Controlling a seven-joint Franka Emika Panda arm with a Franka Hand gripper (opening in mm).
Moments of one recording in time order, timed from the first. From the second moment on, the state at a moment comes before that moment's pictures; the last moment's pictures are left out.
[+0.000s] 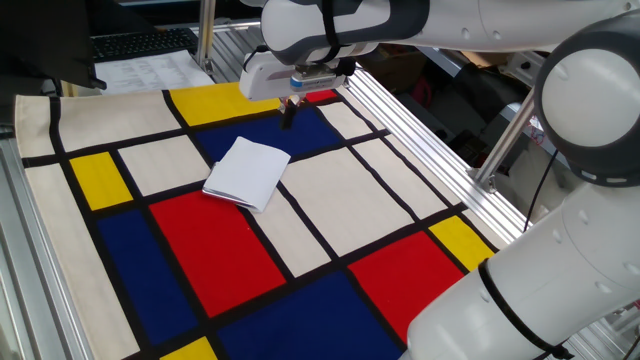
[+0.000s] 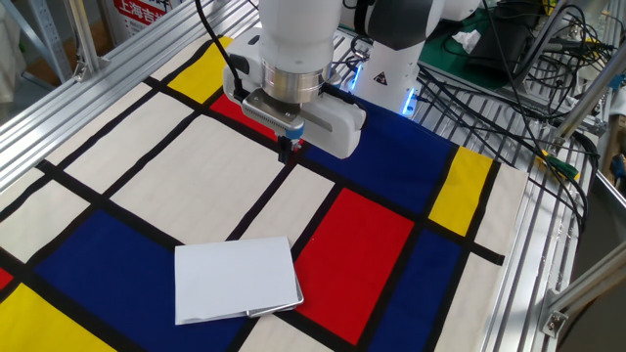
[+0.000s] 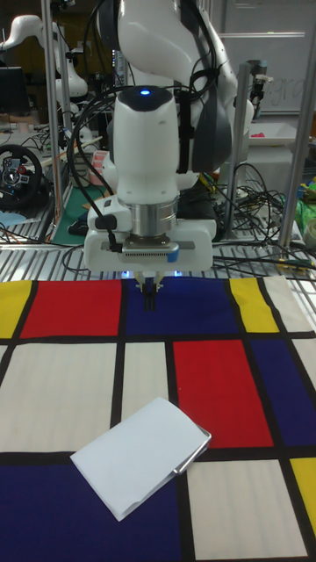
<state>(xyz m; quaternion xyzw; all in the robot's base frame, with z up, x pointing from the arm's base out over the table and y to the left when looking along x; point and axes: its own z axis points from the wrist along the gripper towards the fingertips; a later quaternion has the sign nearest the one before) 0.499 0.000 0.298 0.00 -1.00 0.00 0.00</state>
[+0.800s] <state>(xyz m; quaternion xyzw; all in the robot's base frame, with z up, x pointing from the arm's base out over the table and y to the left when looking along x) 0.499 0.000 0.297 -0.10 -1.00 0.00 0.01</state>
